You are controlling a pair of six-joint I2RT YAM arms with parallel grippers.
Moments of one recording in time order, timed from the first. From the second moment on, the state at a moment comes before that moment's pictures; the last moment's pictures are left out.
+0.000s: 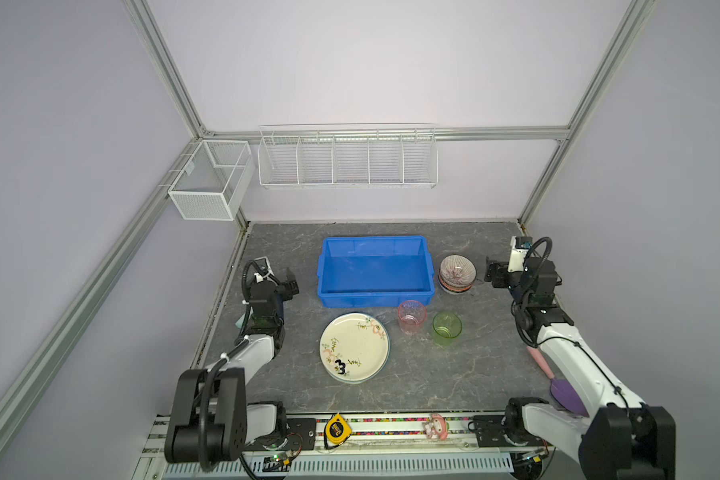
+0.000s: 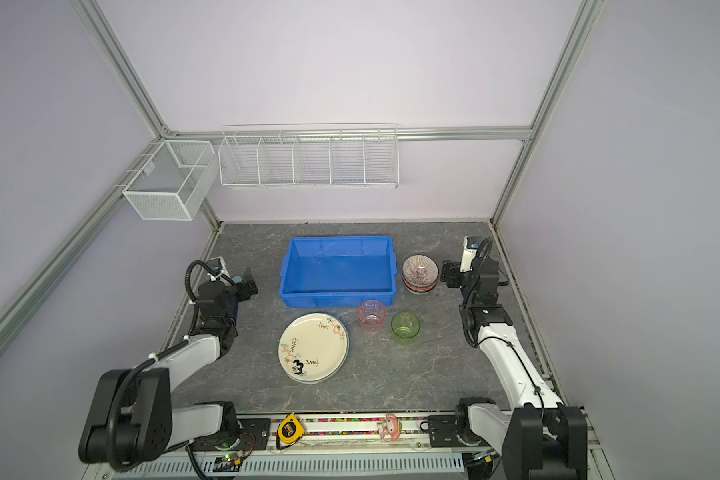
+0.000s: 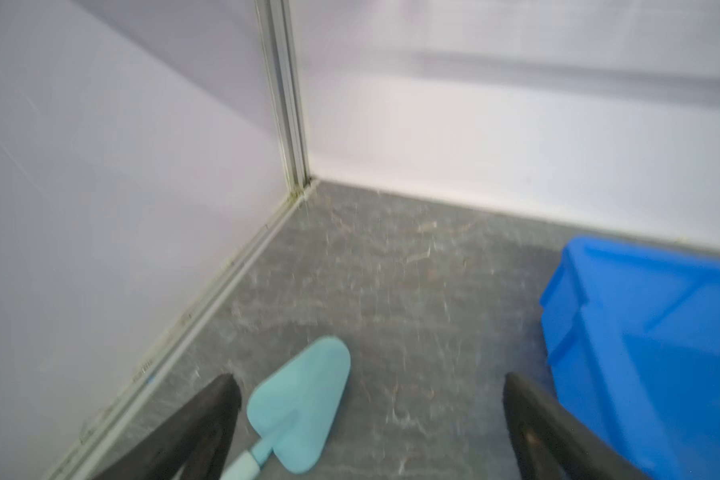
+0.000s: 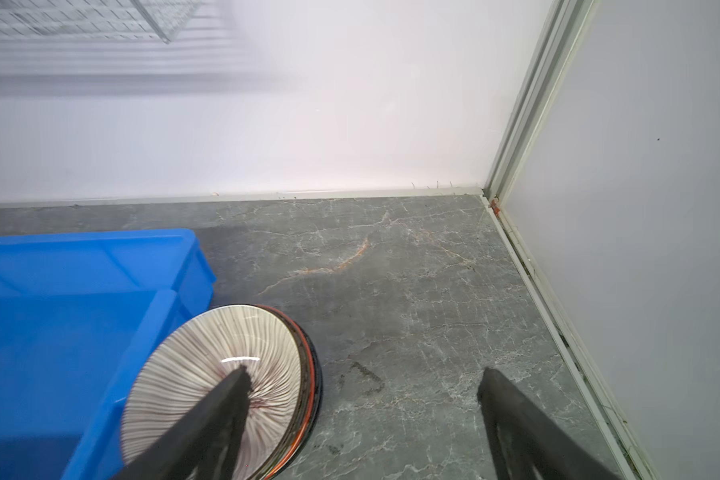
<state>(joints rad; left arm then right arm) -0.05 1.20 0.50 0.52 -0.25 -0.11 0.03 1.08 0.74 0.01 0.04 0.03</state>
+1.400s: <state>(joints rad) -0.19 0.94 0.86 -0.98 0.33 -0.67 0.83 1.46 1.41 -0.94 -0.14 0.24</state>
